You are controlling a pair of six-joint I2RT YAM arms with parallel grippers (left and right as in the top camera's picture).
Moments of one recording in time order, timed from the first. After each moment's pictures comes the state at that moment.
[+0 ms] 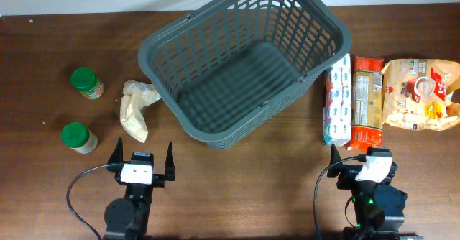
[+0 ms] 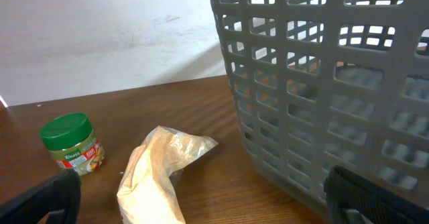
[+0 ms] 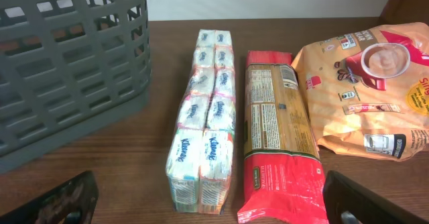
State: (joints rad) left arm -0.13 0.01 0.01 -0.08 -0.06 0.10; right arm -0.07 0.01 0.13 -0.42 0.03 0.00
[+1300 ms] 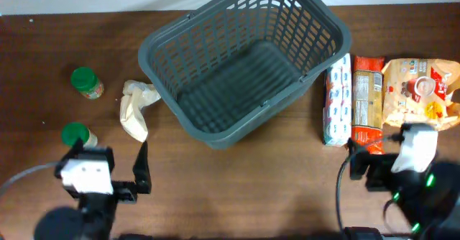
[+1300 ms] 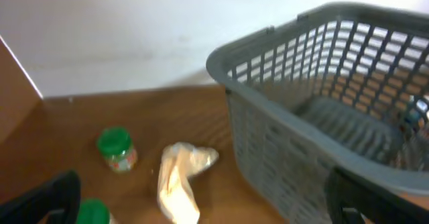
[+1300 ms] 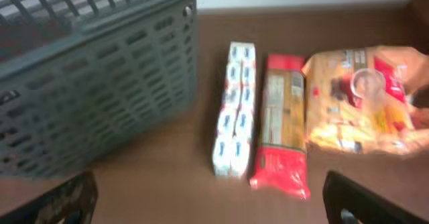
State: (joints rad) left arm -0.13 0.46 1.02 -0.85 -0.08 0.01; right arm -0.07 0.69 1.20 -1.11 -0.08 0.00
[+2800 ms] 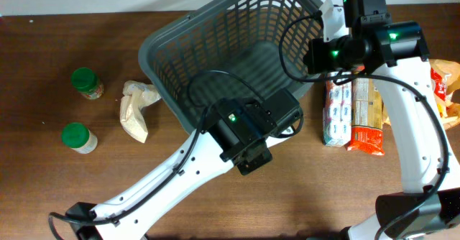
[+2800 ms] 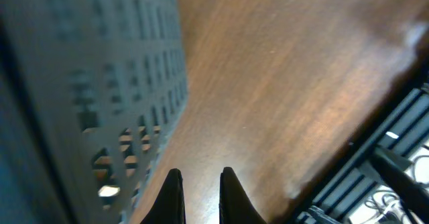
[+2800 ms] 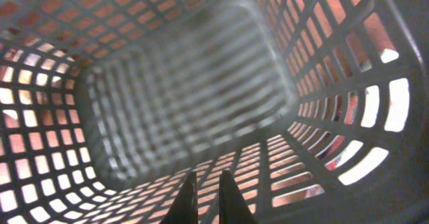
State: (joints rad) left arm -0.94 1.67 1.79 -1.50 -0.16 0.16; right arm 0.14 1.73 1.89 -1.23 -0.25 0.05
